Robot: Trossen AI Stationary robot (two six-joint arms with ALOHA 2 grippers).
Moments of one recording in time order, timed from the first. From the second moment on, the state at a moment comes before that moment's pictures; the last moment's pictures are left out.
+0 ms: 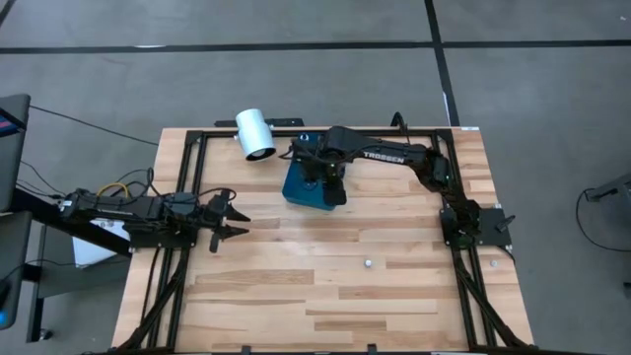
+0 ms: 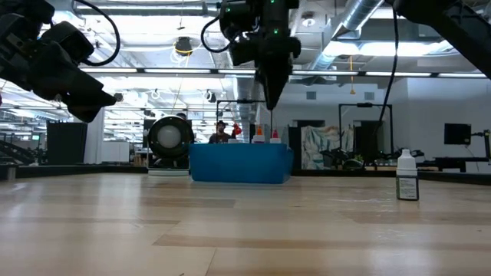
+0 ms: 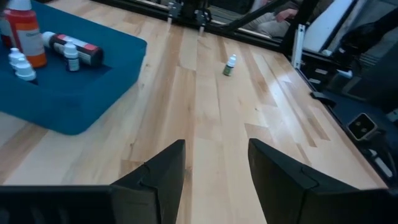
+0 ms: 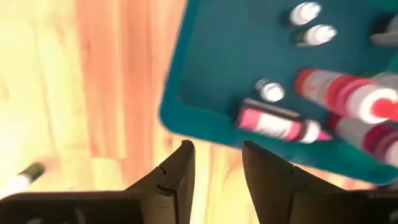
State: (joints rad) left arm -0.06 0.20 0.06 -0.10 0.02 -0.28; right arm -0.20 2.22 2.22 -1.51 0.01 -0.34
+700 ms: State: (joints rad) left arm -0.07 0.20 0.06 -0.09 0.04 -0.25; right arm -0.15 2.15 2.22 -1.51 -0.03 -0.28
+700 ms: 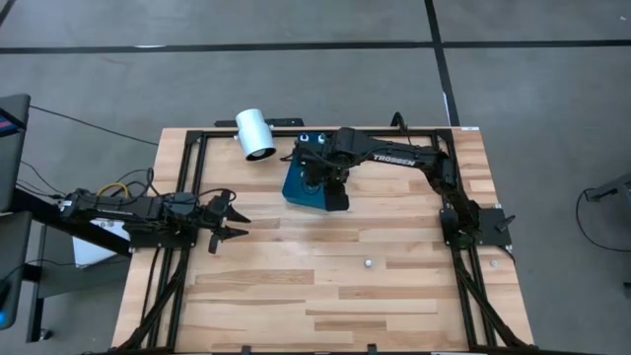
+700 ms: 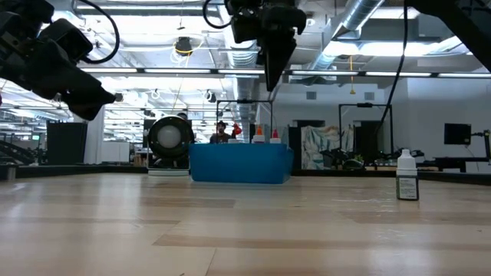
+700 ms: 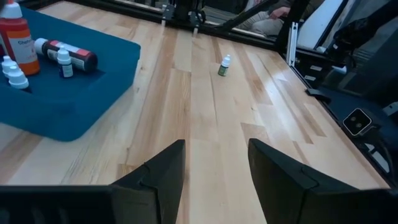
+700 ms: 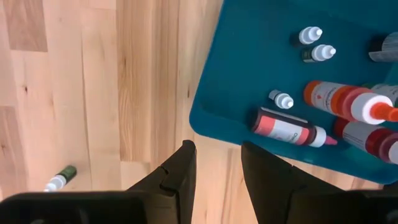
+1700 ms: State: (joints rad) left arm -0.07 0.20 0.06 -0.10 0.04 -0.24; right arm -0.02 2.11 1.94 -1.28 -0.08 -0.16
